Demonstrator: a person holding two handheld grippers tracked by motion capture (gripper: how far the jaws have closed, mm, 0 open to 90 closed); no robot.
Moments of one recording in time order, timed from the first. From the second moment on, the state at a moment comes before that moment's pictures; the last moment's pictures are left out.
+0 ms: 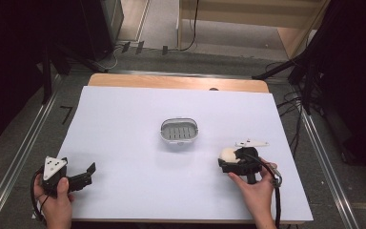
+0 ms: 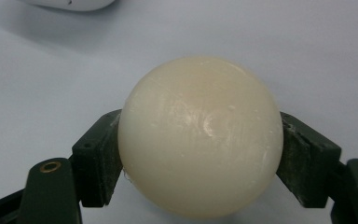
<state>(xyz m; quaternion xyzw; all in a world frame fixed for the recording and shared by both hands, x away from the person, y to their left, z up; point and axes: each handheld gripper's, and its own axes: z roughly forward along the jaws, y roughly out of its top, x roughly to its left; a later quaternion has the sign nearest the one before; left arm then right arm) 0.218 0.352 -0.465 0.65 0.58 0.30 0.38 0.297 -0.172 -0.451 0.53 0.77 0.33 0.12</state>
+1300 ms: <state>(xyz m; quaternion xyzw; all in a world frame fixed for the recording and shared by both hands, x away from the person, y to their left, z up) 0.218 0.351 -0.465 0.66 0.58 0.30 0.38 0.313 -0.144 -0.433 0.51 0.78 0.35 0.11</state>
